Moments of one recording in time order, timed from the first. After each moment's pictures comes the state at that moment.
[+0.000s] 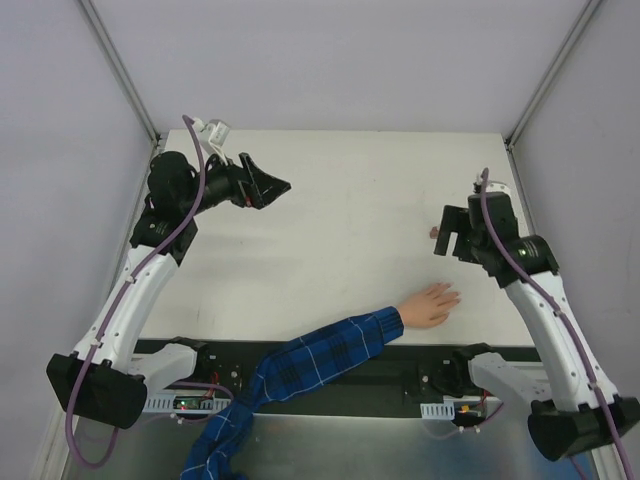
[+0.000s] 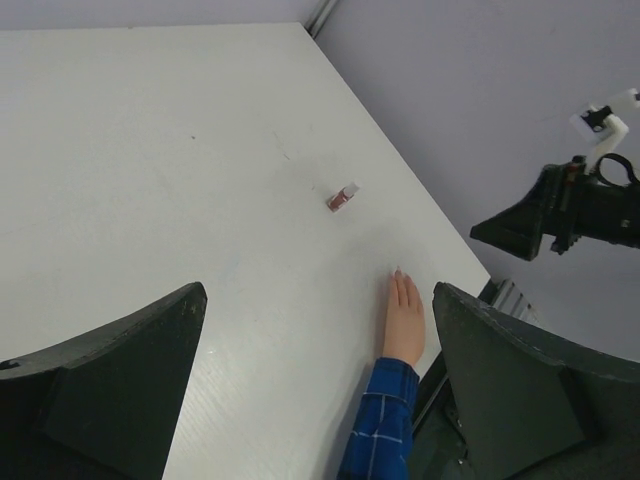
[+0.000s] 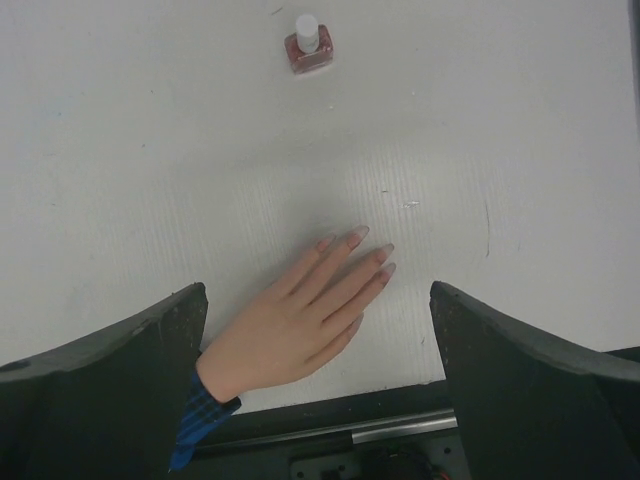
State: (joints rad) left arm -0.22 1.07 1.08 -0.12 0.66 -0.52; right arm 0.29 0.92 1.10 -1.03 0.31 0.36
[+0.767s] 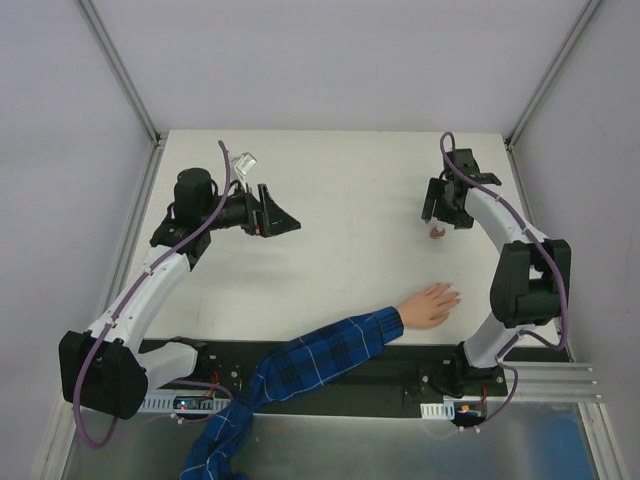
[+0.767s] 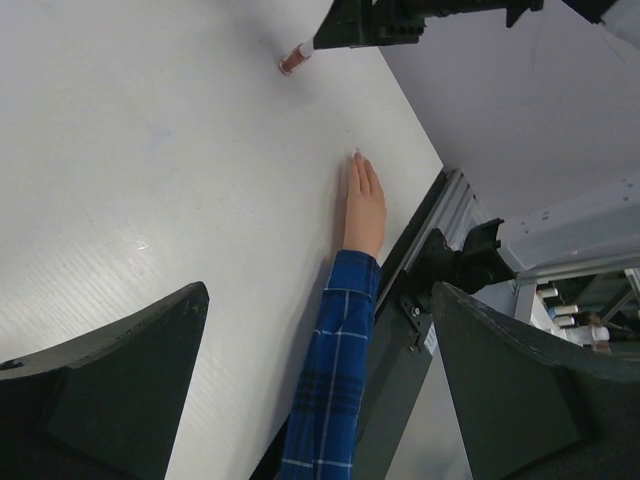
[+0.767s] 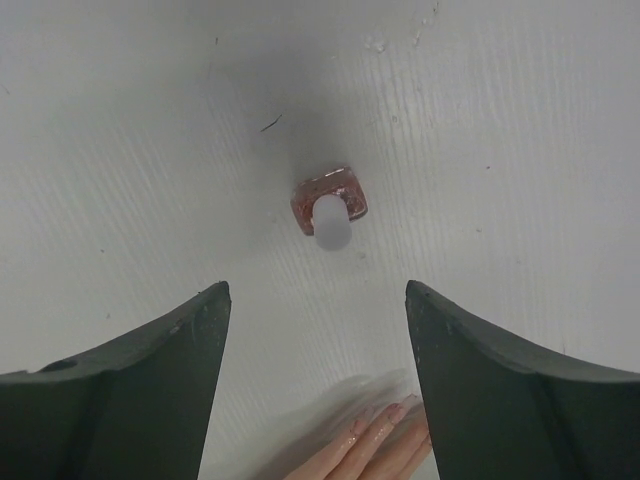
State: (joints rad) left arm -0.24 1.13 0.90 -0.13 0.87 -0.54; right arm 0.13 1.66 1.30 -0.73 0.18 0.30
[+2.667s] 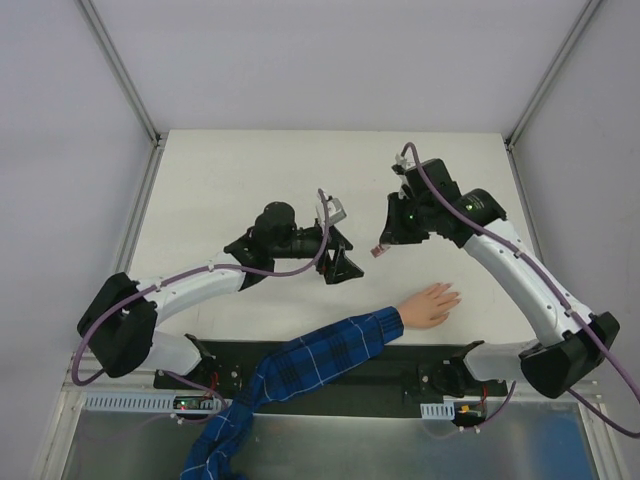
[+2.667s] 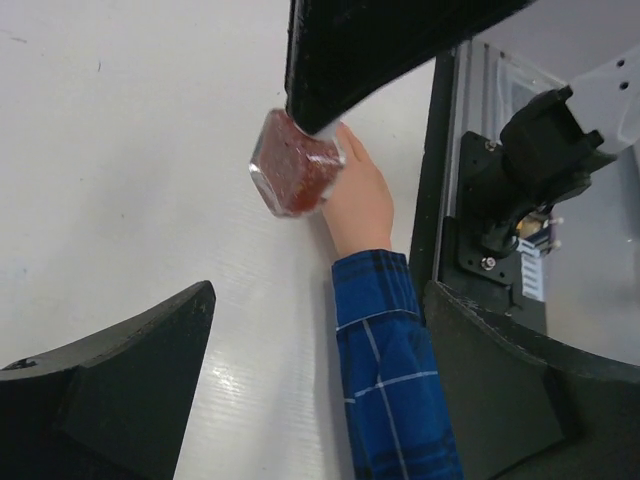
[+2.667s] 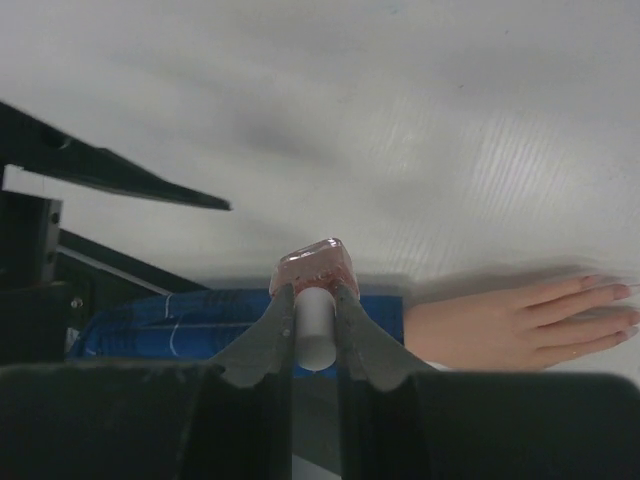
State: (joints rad) left arm -0.75 1.35 0.81 0.30 0.66 -0.25; right arm 0.56 1.31 1.39 -1.01 -0.06 0.40
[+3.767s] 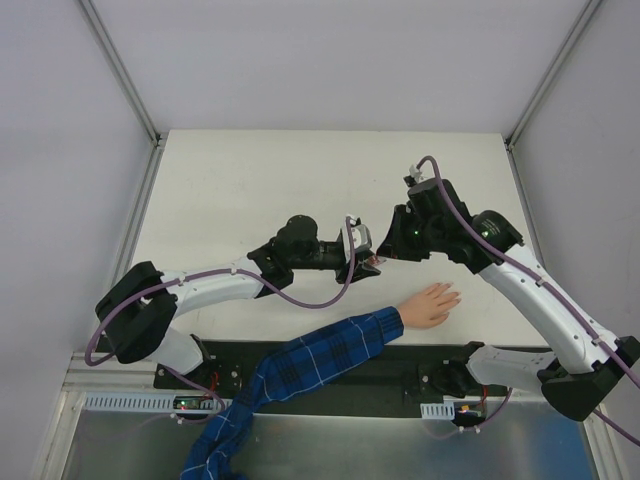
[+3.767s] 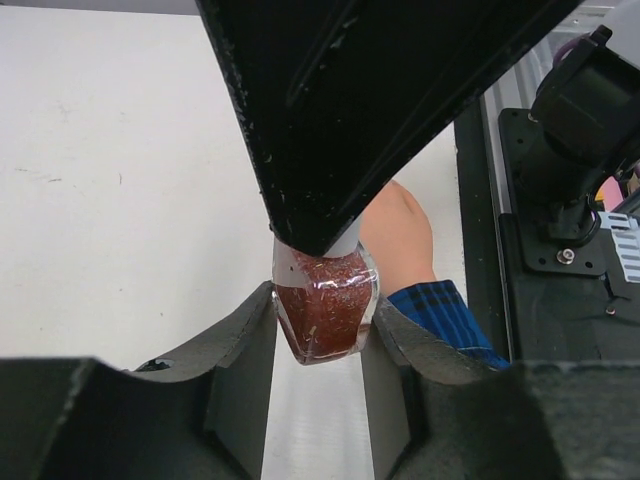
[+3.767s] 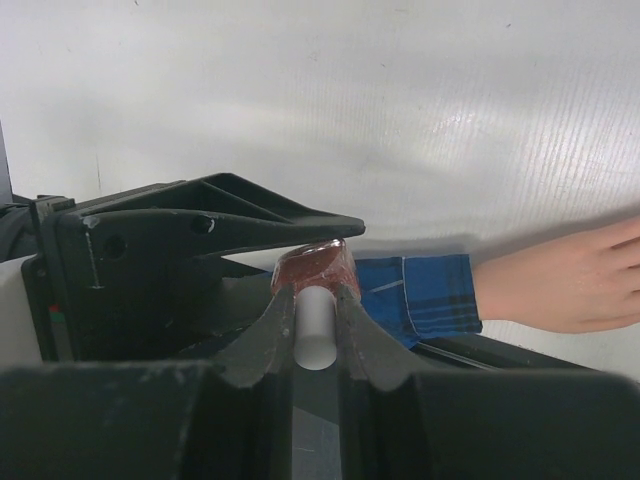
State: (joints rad) left arm -0.92 1.47 0.83 0.46 0.56 0.09; right arm 0.71 1.16 1.34 -1.04 0.00 0.68
